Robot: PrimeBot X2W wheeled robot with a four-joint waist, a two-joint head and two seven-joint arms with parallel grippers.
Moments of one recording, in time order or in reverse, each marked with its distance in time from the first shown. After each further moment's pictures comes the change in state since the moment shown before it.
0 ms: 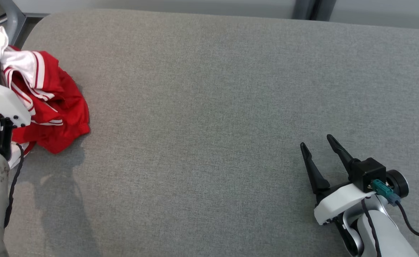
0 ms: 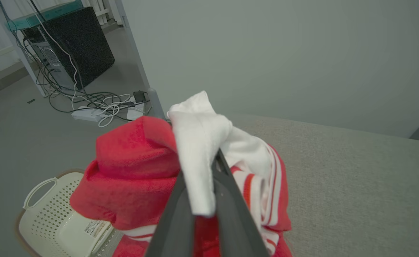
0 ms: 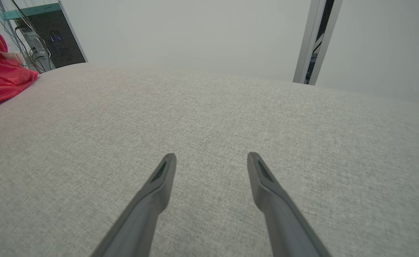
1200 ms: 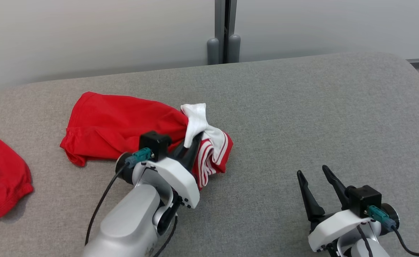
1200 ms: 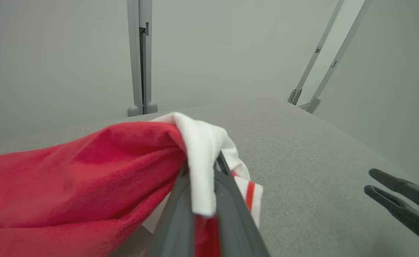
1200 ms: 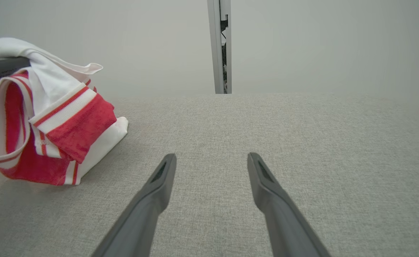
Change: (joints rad) left arm 0.342 -0.277 -0.778 -0.440 -0.480 0.026 -0.093; right arm 0.115 0.051 -0.018 0.009 0.064 0.000 0.000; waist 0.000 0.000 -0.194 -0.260
